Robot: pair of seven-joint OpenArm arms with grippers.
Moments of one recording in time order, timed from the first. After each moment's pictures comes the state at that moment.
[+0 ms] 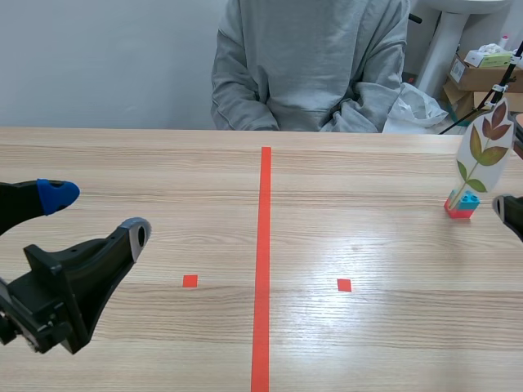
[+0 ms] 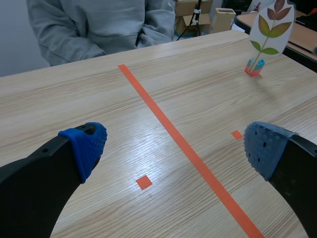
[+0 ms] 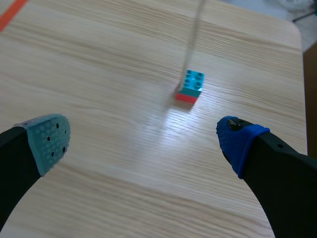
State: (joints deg) left arm 44.2 -23.7 -8.1 119.7 -21.3 -27.4 -4.6; right arm -19.1 25.9 30.0 92.5 21.3 40.8 -17.1
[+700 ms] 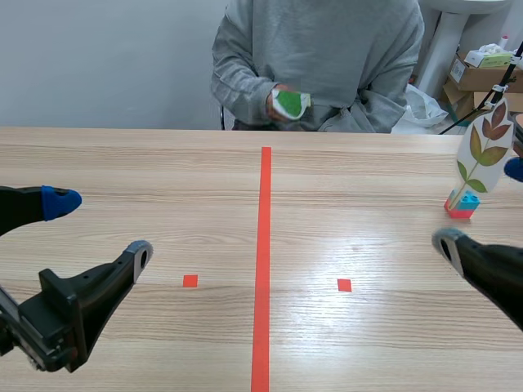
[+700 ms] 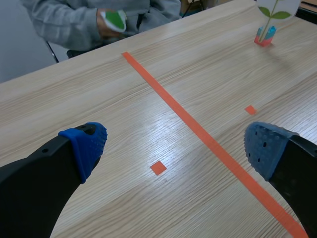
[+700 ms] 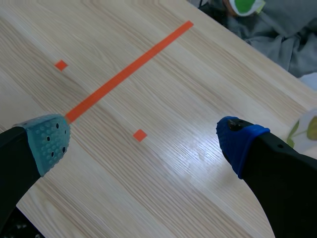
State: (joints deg) left arm 44.2 -23.8 -8.1 119.7 -12.9 -27.4 -4.4; right arm -44.8 22.5 31.2 130.0 26.3 45.5 -19.1
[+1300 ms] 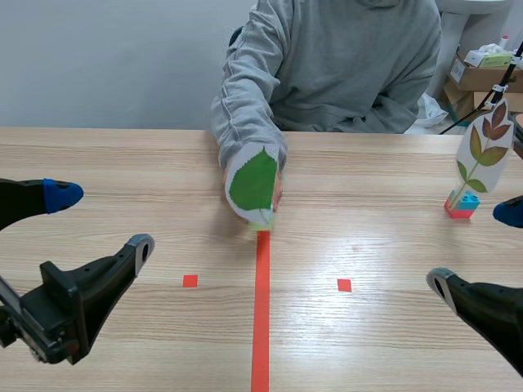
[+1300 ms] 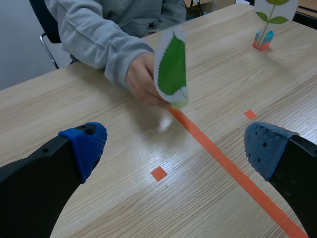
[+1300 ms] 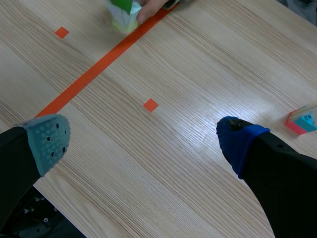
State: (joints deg) left arm 43.0 -23.8 -8.1 119.7 -12.9 -28.0 -4.3; right arm -44.7 22.5 28.1 126.3 25.9 45.3 -23.7
